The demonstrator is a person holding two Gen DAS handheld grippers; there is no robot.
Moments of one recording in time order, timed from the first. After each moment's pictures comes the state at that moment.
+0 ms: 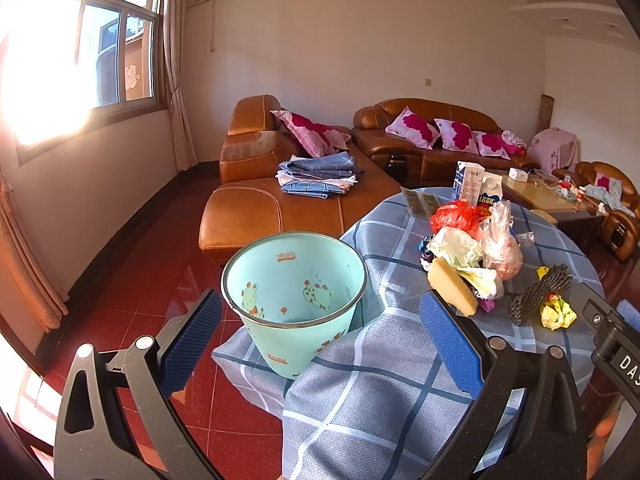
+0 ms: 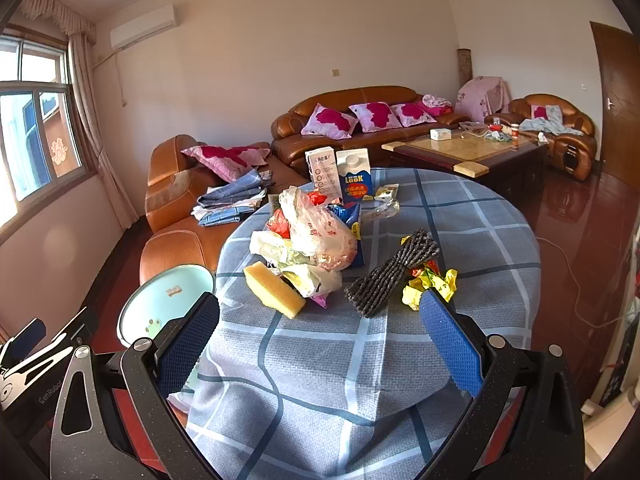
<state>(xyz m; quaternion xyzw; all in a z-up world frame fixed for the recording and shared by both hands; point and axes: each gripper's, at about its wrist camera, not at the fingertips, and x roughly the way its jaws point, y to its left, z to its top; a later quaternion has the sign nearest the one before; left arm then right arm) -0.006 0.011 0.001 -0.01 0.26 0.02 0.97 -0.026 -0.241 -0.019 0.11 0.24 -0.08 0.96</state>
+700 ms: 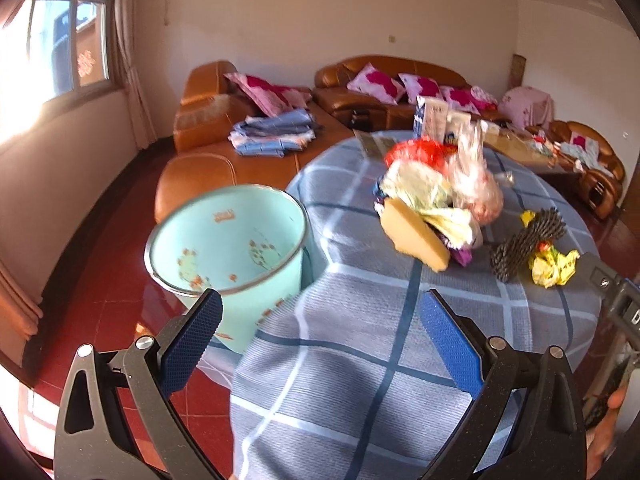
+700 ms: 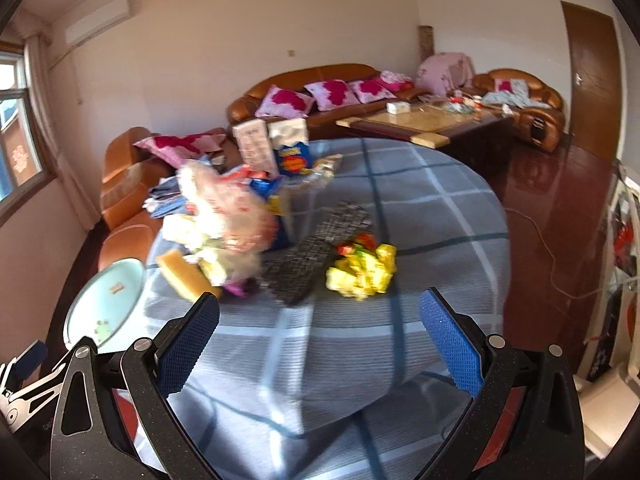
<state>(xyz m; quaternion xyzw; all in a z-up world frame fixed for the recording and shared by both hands) 0.035 -0.043 -0.057 0.02 0.33 -0.05 0.94 -0.007 -0.310 -0.056 0.13 0.25 -0.15 0.95</state>
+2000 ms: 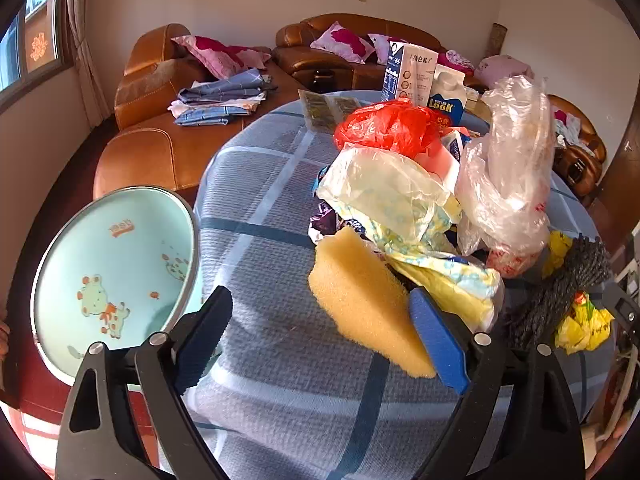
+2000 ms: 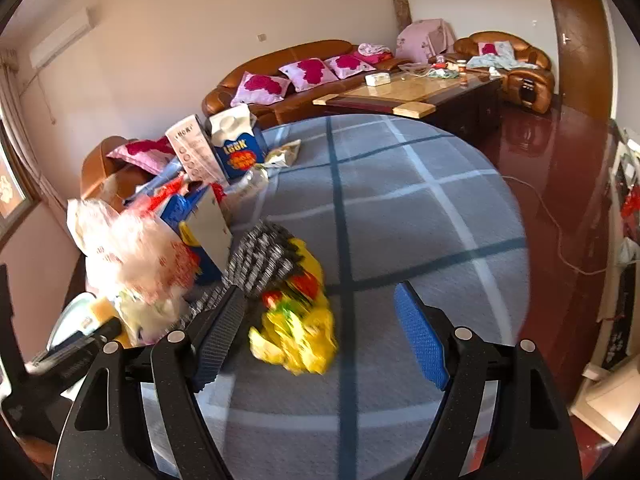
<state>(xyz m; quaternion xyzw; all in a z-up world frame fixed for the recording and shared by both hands) 0.170 -0.111 -0.100 0.01 0.40 -0.11 0.91 0.067 -0.390 -0.093 0.20 0.30 -0.15 0.92</state>
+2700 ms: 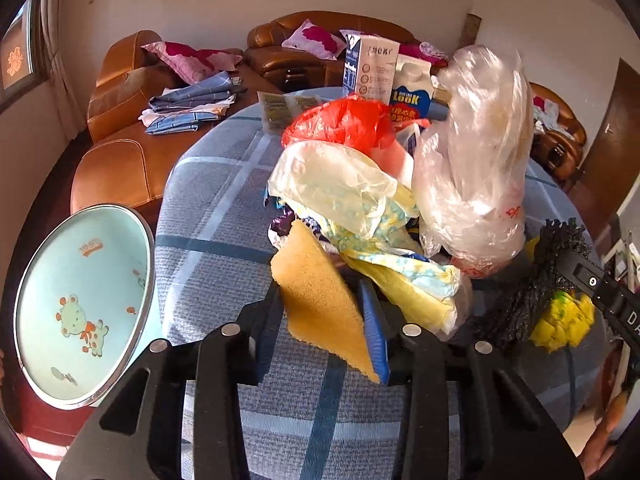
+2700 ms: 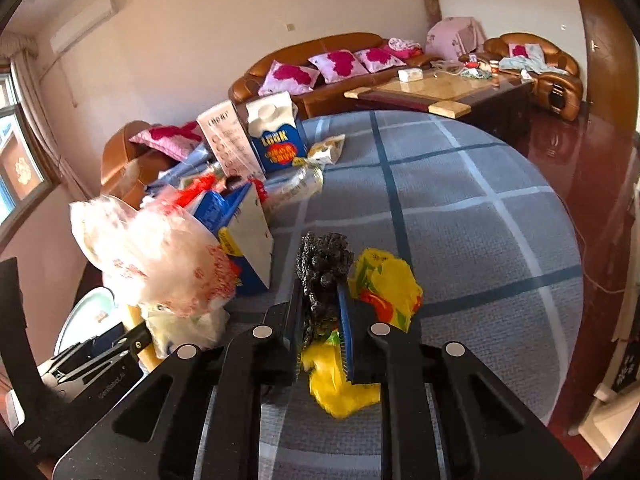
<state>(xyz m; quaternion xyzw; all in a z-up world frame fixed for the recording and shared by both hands) 0.172 -0.136 -0.096 0.03 0.40 -0.16 0.90 0.102 -0.369 -0.088 0.19 0.30 -0.11 0.93</state>
